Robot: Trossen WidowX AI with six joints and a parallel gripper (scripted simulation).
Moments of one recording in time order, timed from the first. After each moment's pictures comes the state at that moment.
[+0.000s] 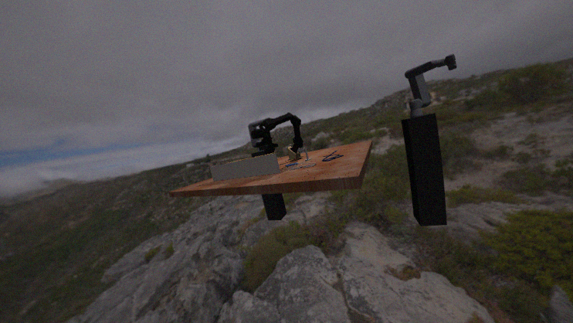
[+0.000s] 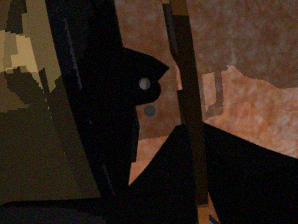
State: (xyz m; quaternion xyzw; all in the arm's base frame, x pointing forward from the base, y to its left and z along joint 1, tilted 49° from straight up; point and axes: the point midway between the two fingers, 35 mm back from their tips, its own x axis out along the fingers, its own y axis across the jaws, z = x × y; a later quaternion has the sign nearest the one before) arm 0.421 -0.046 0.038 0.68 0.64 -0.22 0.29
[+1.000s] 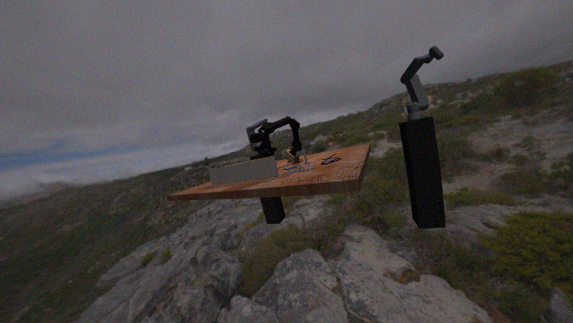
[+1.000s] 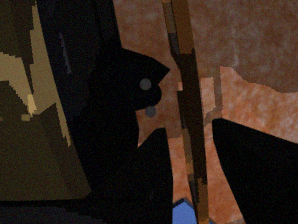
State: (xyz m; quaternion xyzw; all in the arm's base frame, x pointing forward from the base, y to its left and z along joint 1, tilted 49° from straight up) arm 0.422 -0.042 0.034 0.68 0.64 -0.22 0.29
